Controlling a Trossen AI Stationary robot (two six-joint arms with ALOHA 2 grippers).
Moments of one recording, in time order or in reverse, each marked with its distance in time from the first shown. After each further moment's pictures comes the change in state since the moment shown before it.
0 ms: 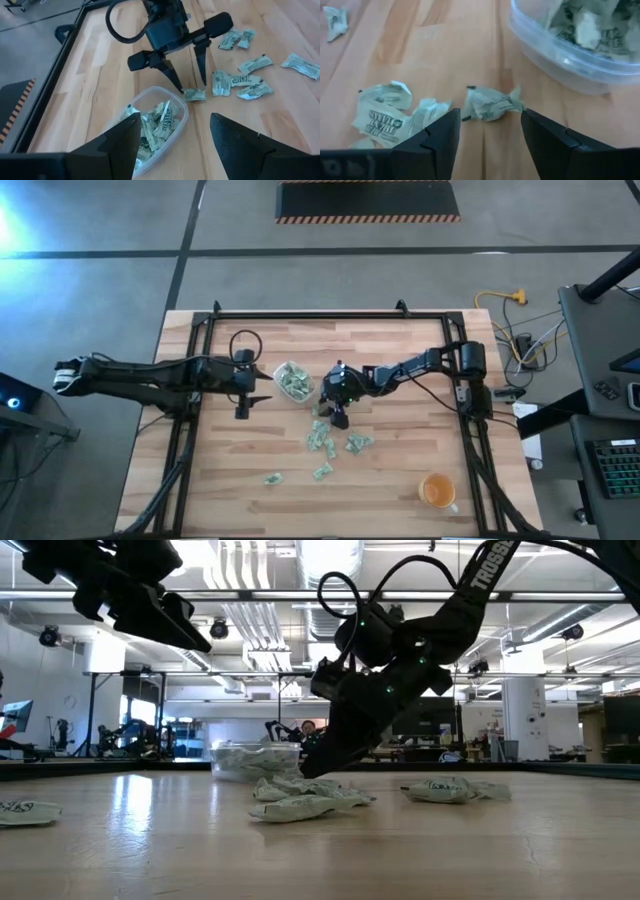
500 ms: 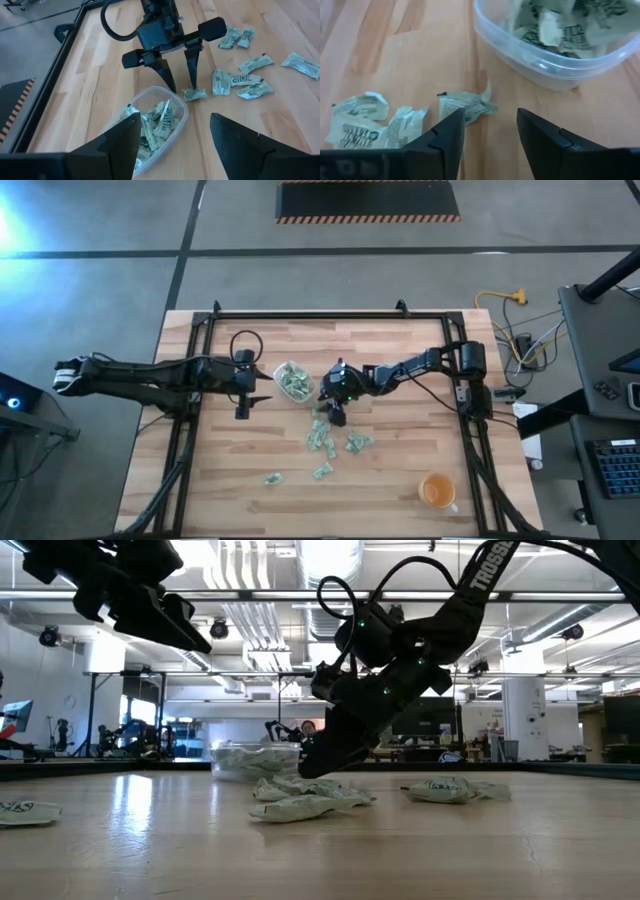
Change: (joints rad) left arm 0.000 0.004 0.000 0.001 0.000 0.000; right arm -0.002 0.000 0.000 0.004 0.075 0.055
